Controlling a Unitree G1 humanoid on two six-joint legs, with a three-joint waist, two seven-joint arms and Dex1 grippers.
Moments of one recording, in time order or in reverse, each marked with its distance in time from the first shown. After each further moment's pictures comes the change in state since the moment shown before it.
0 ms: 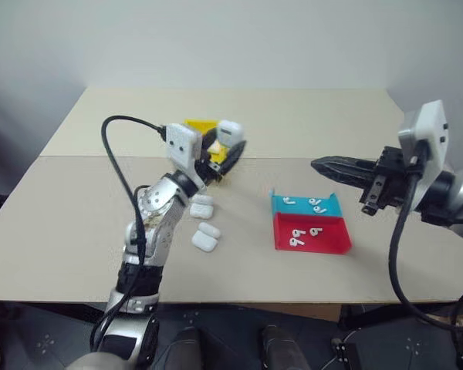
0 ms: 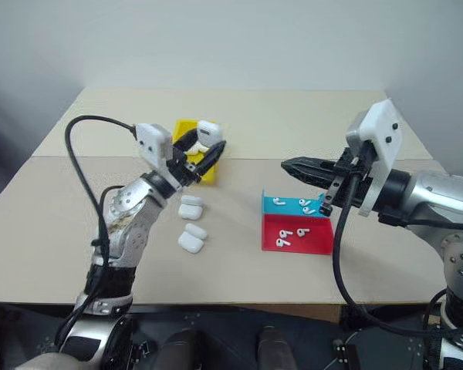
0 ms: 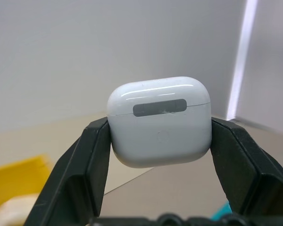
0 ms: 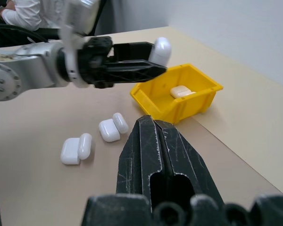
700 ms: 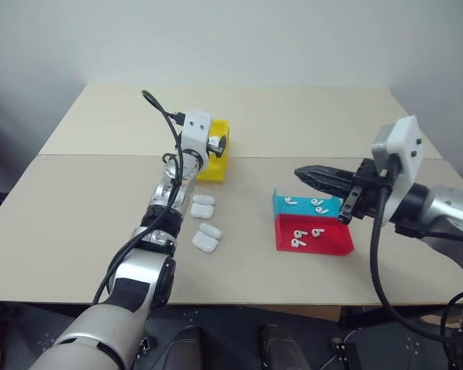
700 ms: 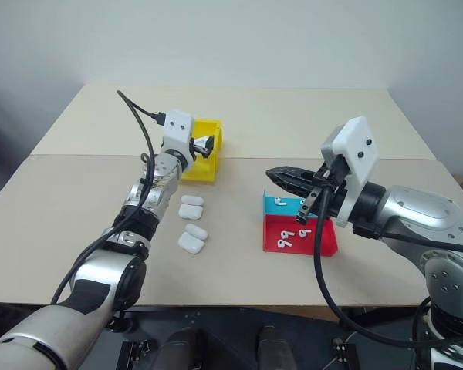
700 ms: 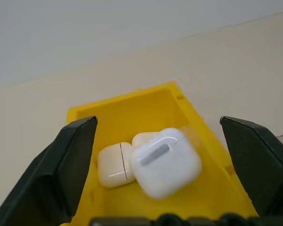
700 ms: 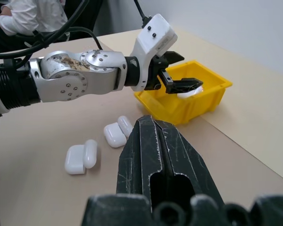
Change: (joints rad) left arm -0.405 -0.022 0.014 0.790 0.223 -0.189 0.187; right arm 0.033 0.043 0.060 -0.075 0.080 -0.008 -0.166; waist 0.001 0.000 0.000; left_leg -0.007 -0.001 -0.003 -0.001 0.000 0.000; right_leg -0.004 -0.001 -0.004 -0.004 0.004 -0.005
